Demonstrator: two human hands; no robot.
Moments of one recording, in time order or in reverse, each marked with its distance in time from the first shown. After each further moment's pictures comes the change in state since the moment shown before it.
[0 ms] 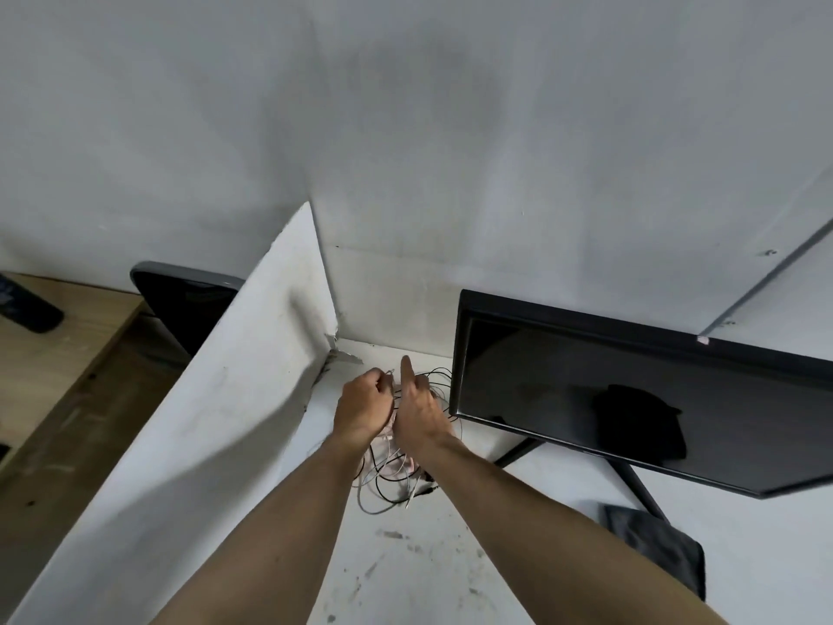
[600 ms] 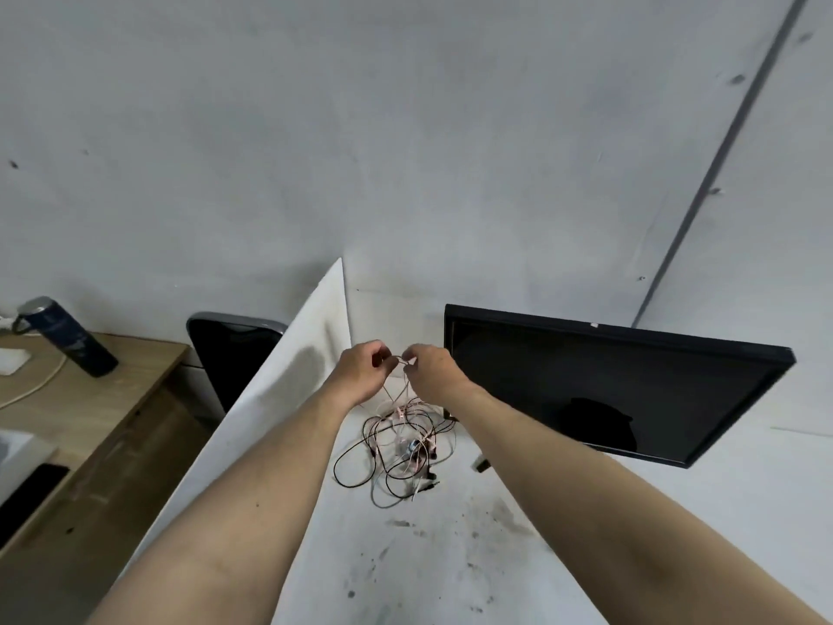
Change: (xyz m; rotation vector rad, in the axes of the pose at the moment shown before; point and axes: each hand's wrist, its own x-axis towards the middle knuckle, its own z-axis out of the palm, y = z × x) left_hand -0.088 0.072 -0.129 0.051 -0.008 0.383; right_hand -0.087 -0.058 -0.120 0.109 0.151 -0.110
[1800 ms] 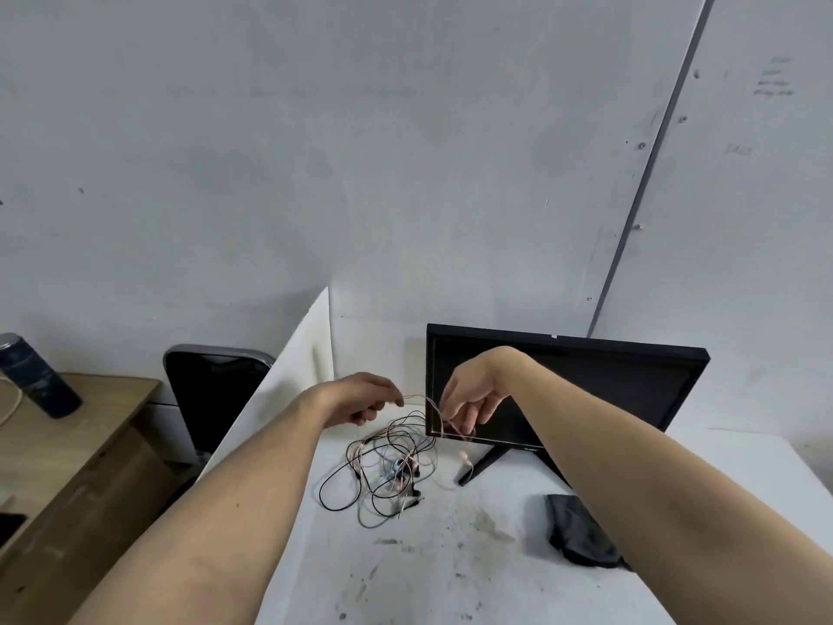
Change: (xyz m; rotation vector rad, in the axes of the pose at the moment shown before) left_hand -0.024 0.017 -0.028 -0.345 -0.603 -0.163; right_hand -0.048 0.006 -0.101 -0.145 -0.683 0.286
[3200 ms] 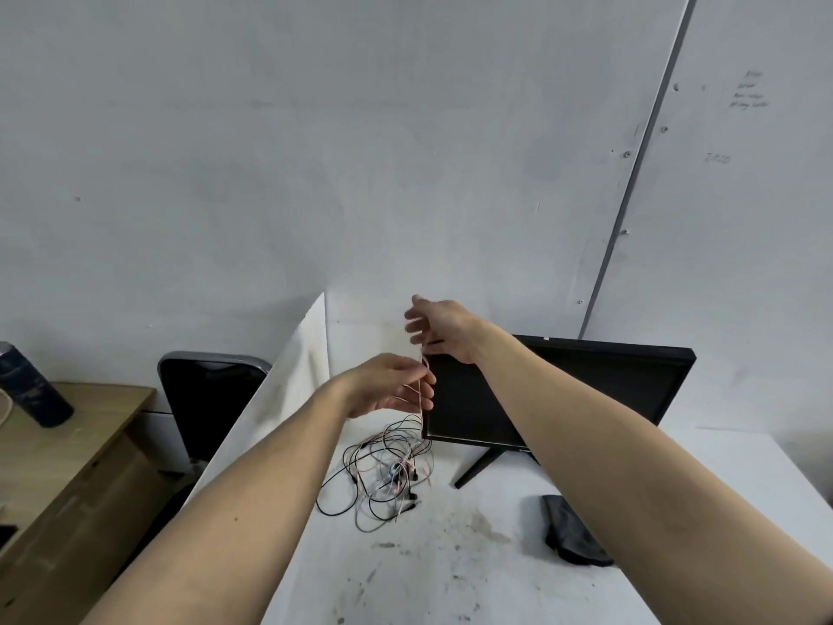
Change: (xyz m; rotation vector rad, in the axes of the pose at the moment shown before) left_hand -0.022 0.052 0.027 -0.224 -0.090 0.235; right_hand -0.020 -0.056 -0.022 0.847 0.492 -0.354
